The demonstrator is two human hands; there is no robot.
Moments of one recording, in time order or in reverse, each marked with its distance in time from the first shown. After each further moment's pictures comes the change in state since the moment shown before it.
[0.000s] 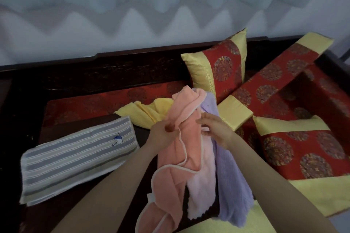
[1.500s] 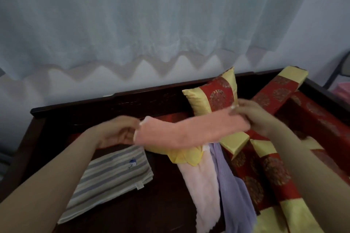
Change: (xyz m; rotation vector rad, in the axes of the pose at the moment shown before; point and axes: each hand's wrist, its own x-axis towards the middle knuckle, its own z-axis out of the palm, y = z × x) left_hand -0.054 0.100 -0.218 -0.341 -0.475 -0.180; right_hand -0.126 -0.138 -0.053 -0.203 0.134 -0.341
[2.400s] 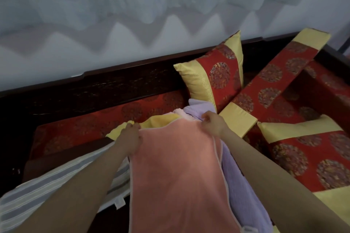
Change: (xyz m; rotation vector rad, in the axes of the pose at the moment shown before) left_hand 0.214 -0.139 0.008 1.071 0.391 -0.105; right_hand 0.164 0.195 0.078 -0.646 0.100 0.155
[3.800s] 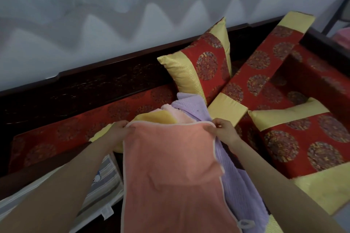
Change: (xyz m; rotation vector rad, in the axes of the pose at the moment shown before) left_hand 0.024 0.015 -0.007 -0.658 -0.099 -0.172; right_hand -0.039 0.061 -0.004 0.569 0.076 0.140
